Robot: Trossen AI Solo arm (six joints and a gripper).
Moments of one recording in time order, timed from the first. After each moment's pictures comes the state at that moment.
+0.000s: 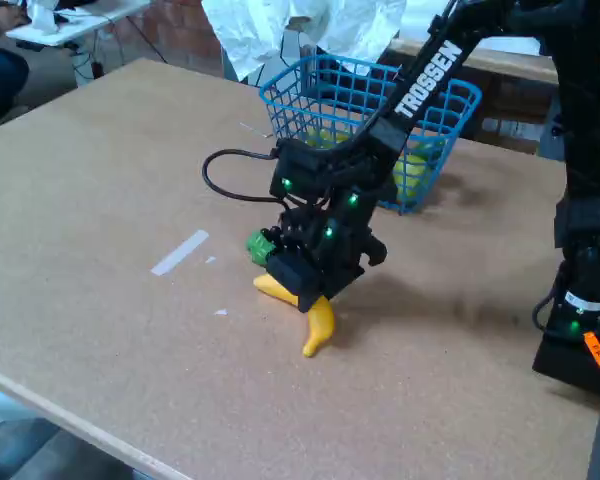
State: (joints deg) arm 13.4 106.8 47.4 -12.1 -9.1 29.8
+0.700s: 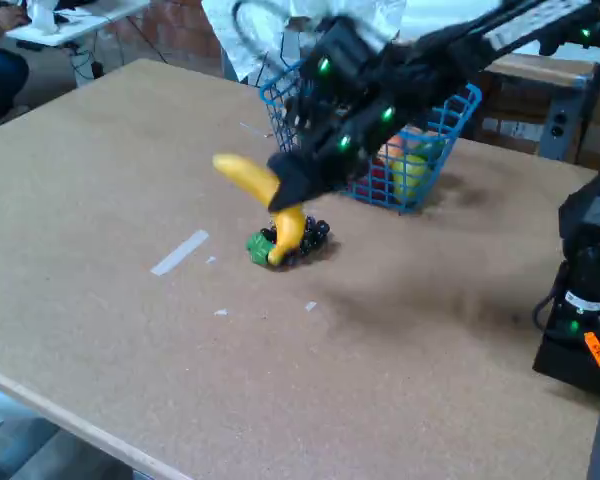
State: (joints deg) arm 13.9 77.7 47.4 -11.7 -7.8 19.1
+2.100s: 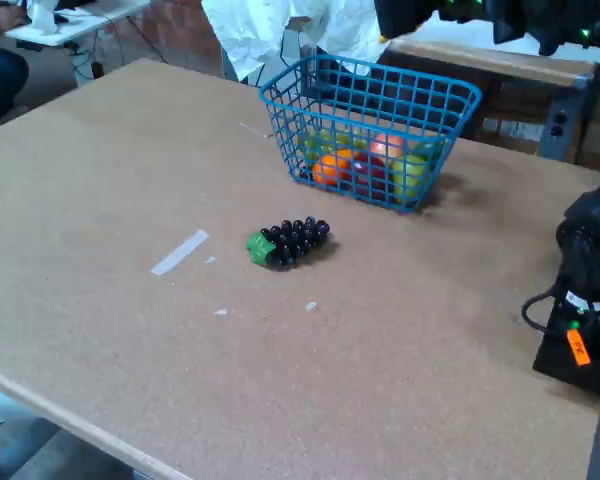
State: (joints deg) arm -14.3 57.1 47.4 -1.5 28.8 -5.9
